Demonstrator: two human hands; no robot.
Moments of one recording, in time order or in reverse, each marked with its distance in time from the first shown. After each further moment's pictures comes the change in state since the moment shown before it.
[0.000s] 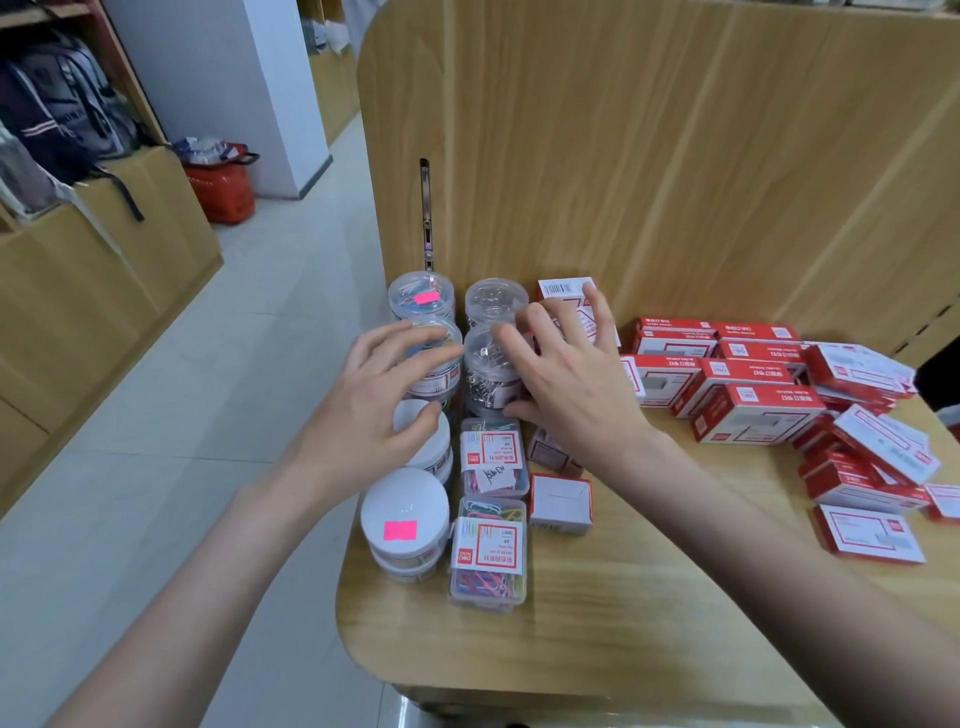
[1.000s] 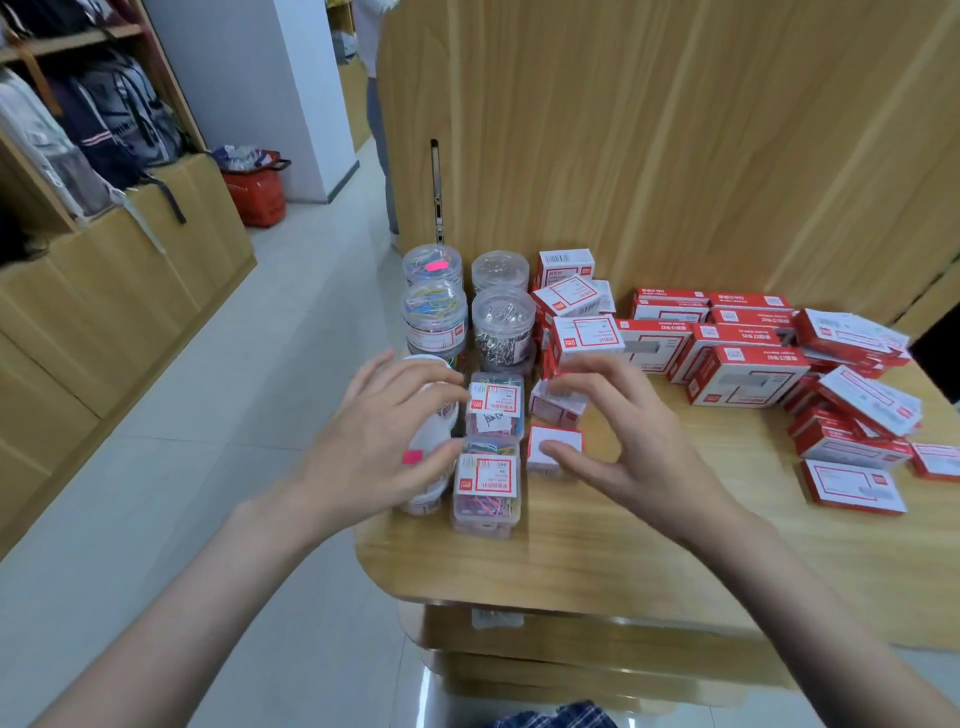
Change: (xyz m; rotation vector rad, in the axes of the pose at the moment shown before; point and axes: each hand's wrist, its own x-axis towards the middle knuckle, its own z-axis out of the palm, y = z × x) left_hand -0.056 0.043 -0.005 0.162 -0.036 0.122; right_hand -0.096 0.004 -0.038 0.871 0.018 0.069
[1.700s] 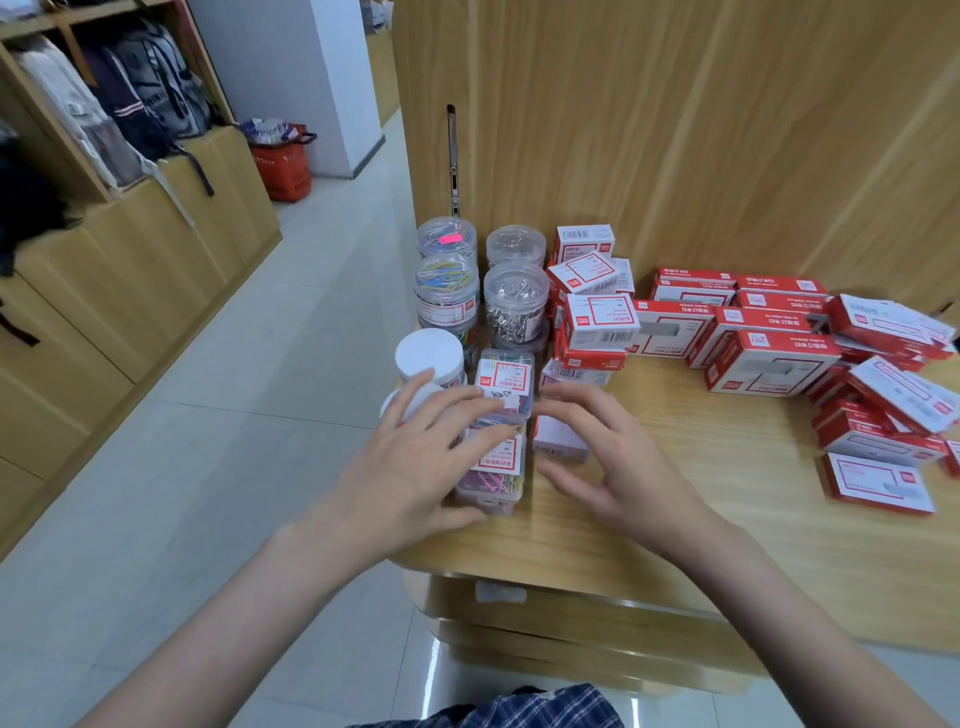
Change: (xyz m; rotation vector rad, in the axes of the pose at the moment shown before) left_hand -0.020 0.028 0.028 0.276 -0.124 0.089; right_hand -0.021 0.013 0.026 0.025 -0.153 -0.035
